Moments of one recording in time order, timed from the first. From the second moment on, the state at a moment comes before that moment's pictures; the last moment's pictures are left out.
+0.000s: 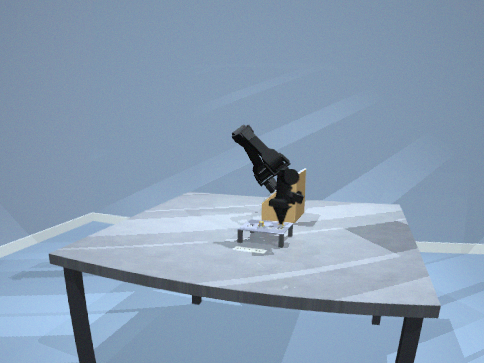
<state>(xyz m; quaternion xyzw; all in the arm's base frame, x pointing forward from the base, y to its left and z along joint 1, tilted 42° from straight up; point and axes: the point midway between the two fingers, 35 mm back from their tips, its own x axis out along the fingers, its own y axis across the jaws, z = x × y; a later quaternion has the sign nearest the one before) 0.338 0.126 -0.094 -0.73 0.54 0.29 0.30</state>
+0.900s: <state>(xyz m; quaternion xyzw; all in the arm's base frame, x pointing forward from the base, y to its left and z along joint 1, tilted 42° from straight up) 0.336 0.125 -0.095 -0.74 0.53 0.28 0.31</state>
